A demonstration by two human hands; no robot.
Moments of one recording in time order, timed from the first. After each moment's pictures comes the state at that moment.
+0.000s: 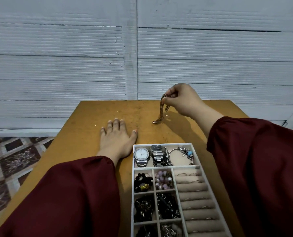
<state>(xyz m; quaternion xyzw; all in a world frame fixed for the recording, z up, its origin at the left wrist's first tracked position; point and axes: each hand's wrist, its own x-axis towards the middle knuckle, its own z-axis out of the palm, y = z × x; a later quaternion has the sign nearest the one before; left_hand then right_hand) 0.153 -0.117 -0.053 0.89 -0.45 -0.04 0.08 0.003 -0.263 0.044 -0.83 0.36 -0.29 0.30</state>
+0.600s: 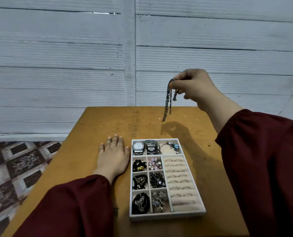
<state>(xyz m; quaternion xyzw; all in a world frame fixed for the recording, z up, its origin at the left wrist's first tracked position) 0.106 -0.038 -0.049 0.87 -0.47 -0.05 0.11 -0.068 -0.187 0.137 -0.76 0.33 -0.38 0.40</state>
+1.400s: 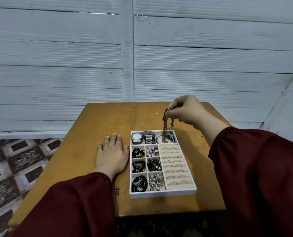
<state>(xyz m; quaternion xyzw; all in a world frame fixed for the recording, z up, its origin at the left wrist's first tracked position) 0.083 -0.007 -0.049 0.88 -0.46 -0.03 0.11 -0.092 -0.161 0.080 -0.80 0.40 -0.27 0.36</state>
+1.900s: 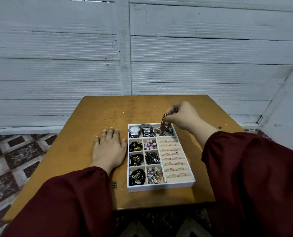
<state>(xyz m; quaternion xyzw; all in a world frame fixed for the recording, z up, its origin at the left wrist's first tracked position) 0.082 -0.007 -0.049 0.88 -0.46 -0.02 0.11 -0.090 -0.162 0.037 -0.80 0.45 -0.25 0.31</state>
